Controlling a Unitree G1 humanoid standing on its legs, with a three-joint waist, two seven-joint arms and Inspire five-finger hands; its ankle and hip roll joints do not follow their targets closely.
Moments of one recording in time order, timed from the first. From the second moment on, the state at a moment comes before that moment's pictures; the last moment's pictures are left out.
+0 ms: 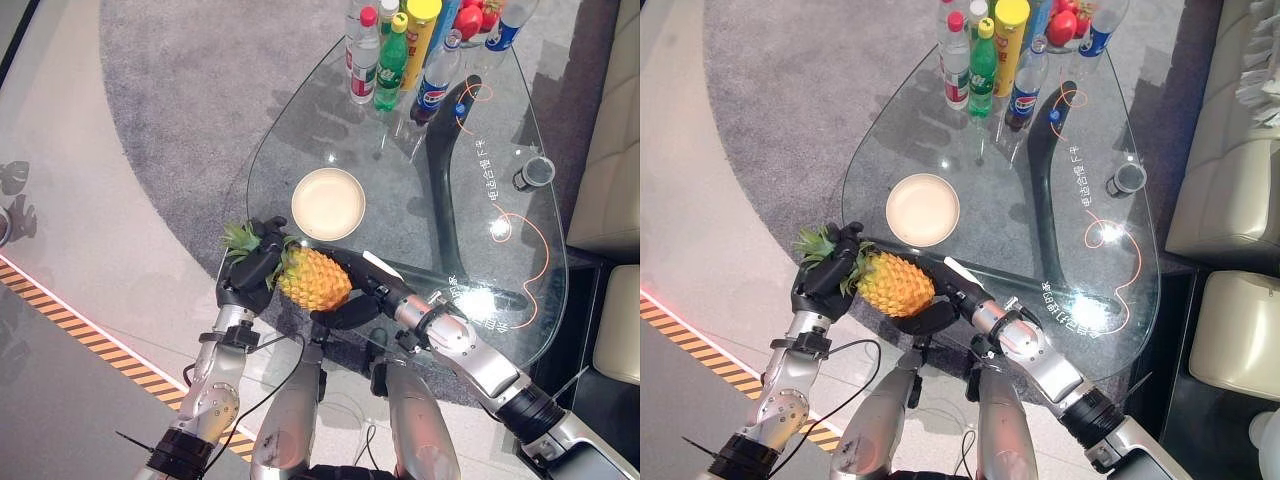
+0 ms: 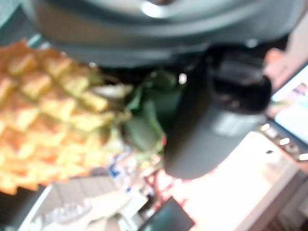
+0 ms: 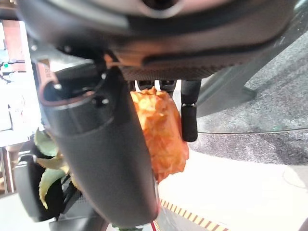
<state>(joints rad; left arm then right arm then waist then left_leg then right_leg) -0.11 0.38 -0.29 0.06 -1.11 -0.36 -0.14 -0.35 -0.51 0.57 0.03 0.31 0.07 0.10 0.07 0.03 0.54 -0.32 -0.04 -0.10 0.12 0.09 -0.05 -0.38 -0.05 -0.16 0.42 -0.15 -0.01</state>
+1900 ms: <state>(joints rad) -0.47 0.42 -0.19 0.23 -0.41 -0.51 0.36 -0.41 -0.51 0.61 0.24 0.40 0.18 0.07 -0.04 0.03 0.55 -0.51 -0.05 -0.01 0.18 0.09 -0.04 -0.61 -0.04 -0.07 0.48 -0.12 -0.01</state>
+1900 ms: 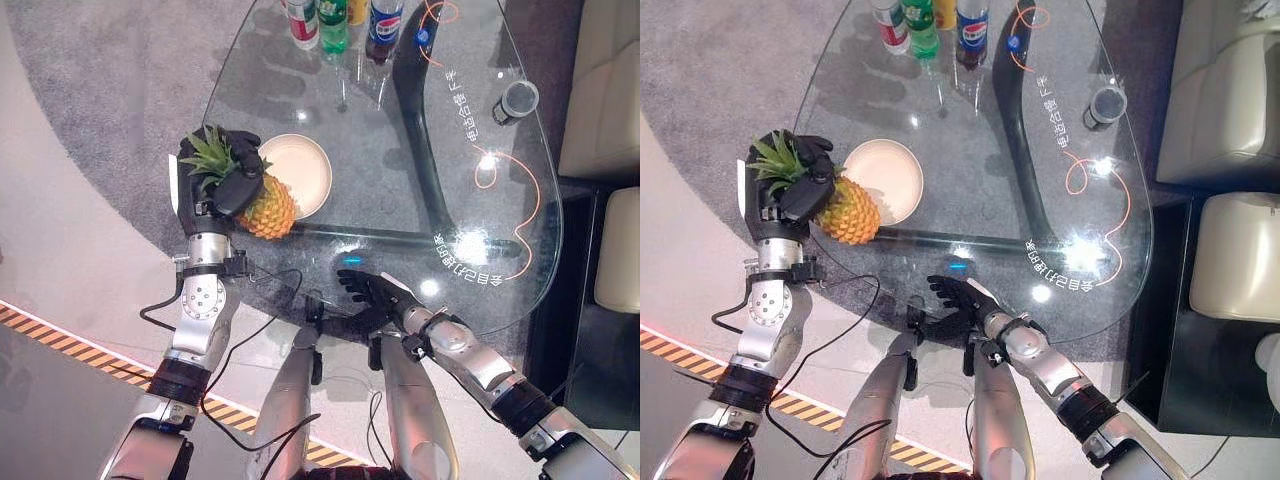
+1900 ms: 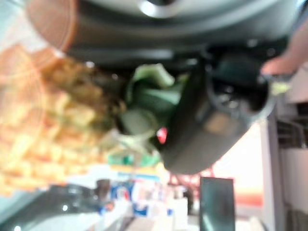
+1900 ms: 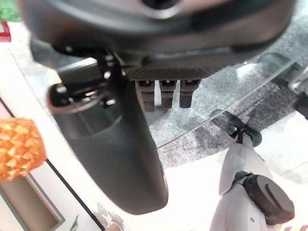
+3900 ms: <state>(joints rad) -0.92 0.46 -0.27 0.56 0.01 -0.81 0.91 -0.70 -0.58 0.77 0.27 0.44 0.36 0.48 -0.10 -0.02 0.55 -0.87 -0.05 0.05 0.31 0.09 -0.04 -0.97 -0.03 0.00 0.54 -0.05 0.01</state>
